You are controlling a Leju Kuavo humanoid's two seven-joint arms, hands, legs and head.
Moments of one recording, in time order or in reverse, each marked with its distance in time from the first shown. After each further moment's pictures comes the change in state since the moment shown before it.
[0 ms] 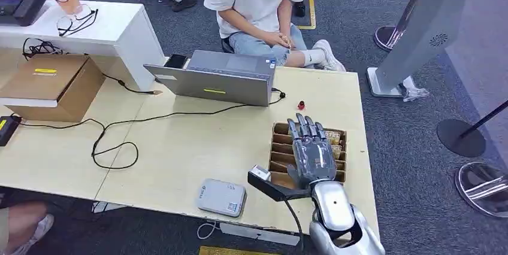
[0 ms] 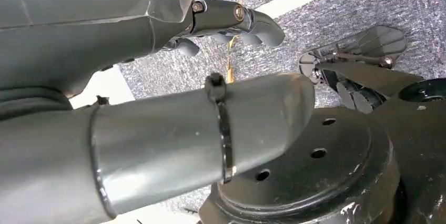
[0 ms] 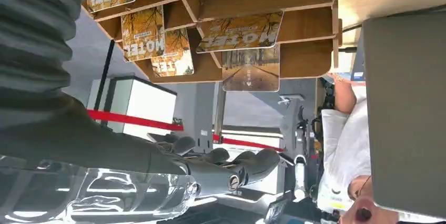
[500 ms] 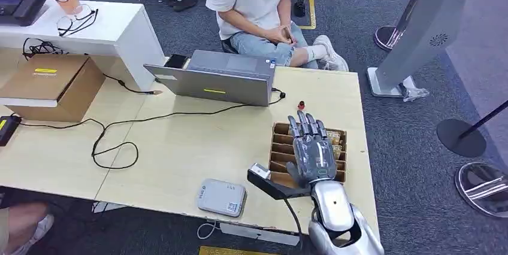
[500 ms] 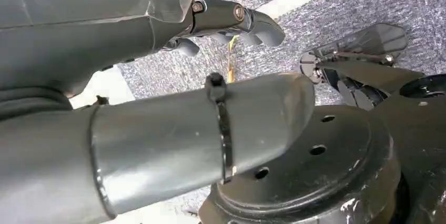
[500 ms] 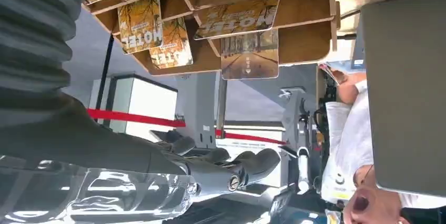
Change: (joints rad) left arm 0.001 0.005 -0.022 0.012 0.011 0.004 0.003; right arm -0.002 0.005 0.000 0.002 0.008 -0.039 0.009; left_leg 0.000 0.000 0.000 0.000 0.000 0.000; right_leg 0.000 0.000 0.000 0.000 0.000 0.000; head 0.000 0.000
